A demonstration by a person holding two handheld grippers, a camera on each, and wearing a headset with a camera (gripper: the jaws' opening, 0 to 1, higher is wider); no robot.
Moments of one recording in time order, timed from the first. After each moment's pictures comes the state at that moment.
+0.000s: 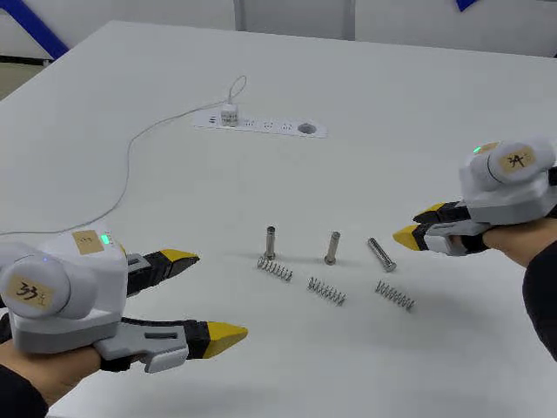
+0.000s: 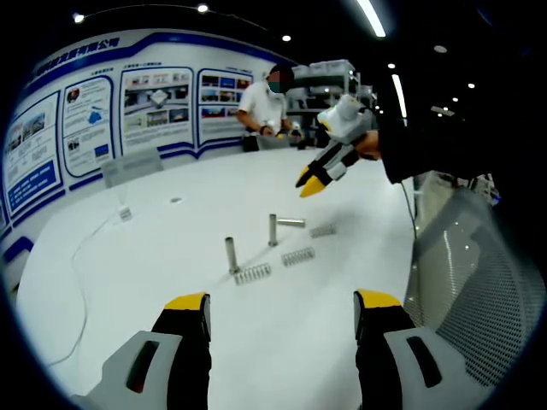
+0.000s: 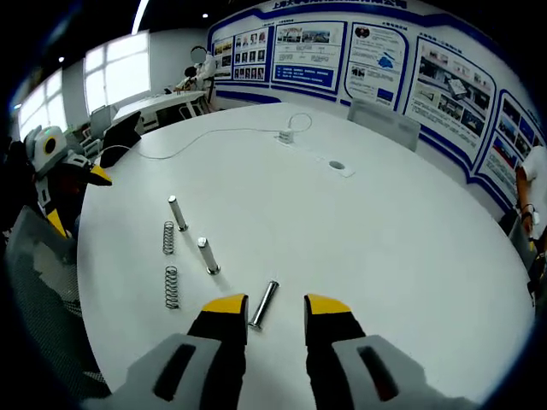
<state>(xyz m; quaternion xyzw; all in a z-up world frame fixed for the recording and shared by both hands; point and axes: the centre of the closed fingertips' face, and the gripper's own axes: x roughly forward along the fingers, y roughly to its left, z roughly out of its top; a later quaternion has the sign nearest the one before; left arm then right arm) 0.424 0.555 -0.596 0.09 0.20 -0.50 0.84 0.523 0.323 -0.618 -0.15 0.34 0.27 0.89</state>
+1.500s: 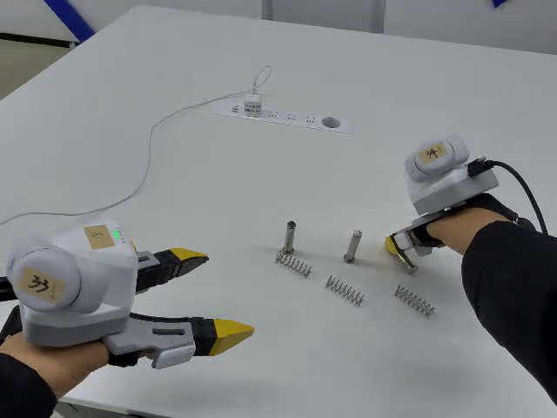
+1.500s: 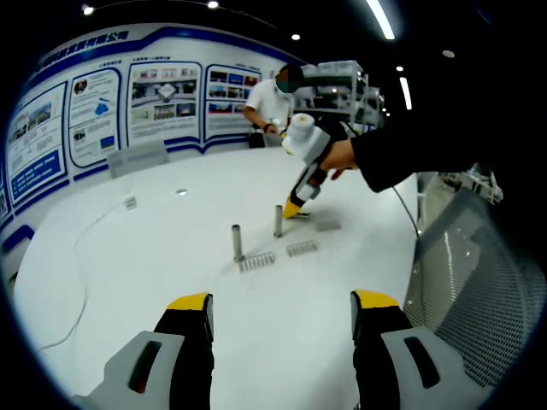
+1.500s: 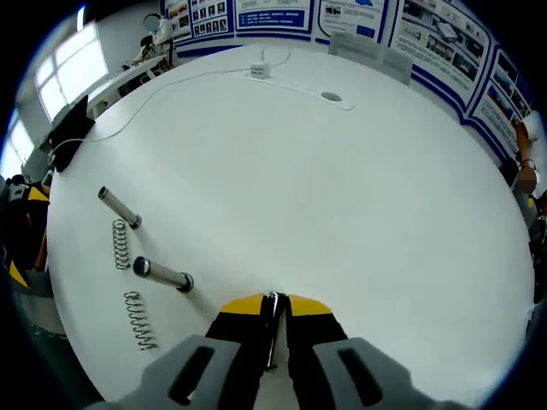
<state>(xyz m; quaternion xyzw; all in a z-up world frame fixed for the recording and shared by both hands) 0.422 0.565 -0.606 0.08 0.21 -0.49 0.85 0.548 0.340 -0.686 -0.13 0.49 0.20 0.84</state>
